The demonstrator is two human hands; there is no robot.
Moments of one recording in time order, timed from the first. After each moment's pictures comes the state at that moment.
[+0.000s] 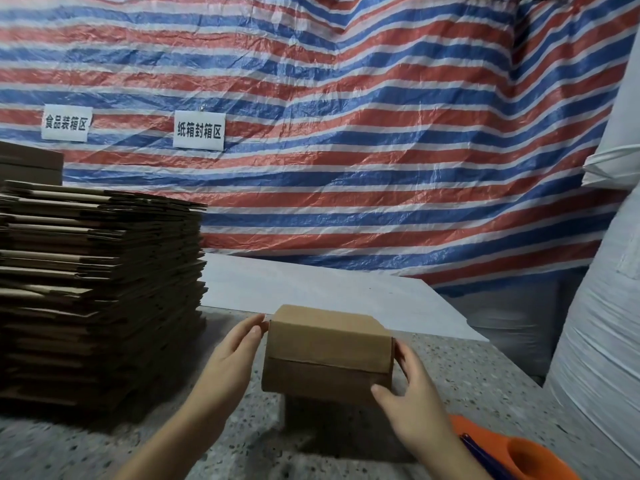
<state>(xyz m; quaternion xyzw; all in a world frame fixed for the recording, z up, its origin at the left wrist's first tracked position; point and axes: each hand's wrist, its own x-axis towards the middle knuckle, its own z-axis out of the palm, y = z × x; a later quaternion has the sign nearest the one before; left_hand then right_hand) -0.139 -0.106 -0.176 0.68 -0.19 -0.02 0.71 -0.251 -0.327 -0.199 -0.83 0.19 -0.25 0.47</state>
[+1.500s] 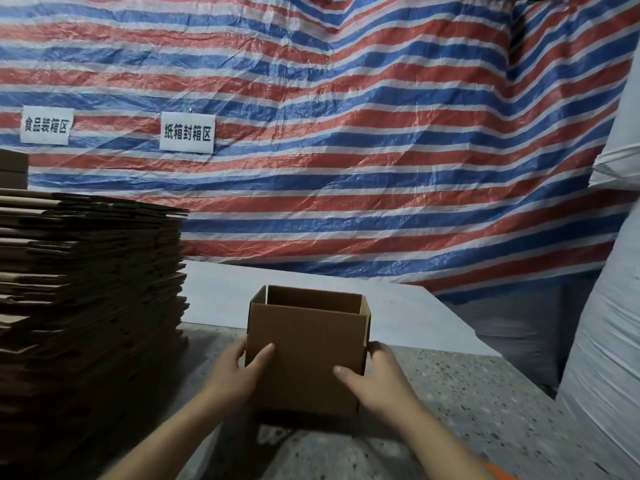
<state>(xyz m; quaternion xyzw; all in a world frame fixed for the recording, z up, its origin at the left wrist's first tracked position) -0.031 -0.159 -0.210 0.75 -0.22 0.02 0.63 -0.140 -0.364 -0.195 -0.88 0.19 -0.21 0.38</state>
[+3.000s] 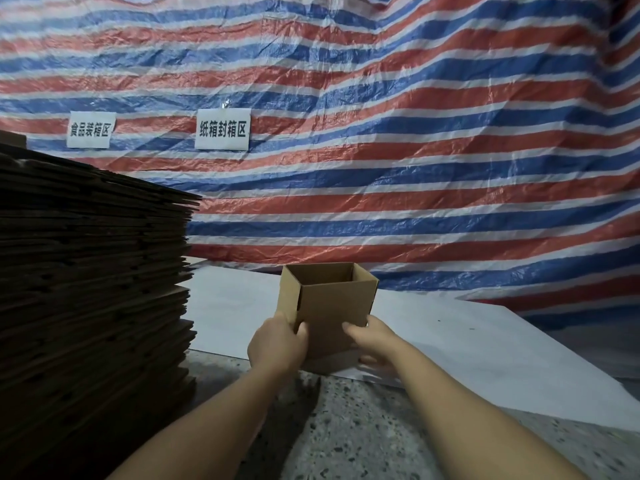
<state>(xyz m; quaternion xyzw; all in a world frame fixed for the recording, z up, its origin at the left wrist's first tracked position) 0.214 -0.257 -0.233 0.91 -0.08 0.20 0.36 0.163 -0.425 -0.204 -0.82 0.19 -0.08 0.54</state>
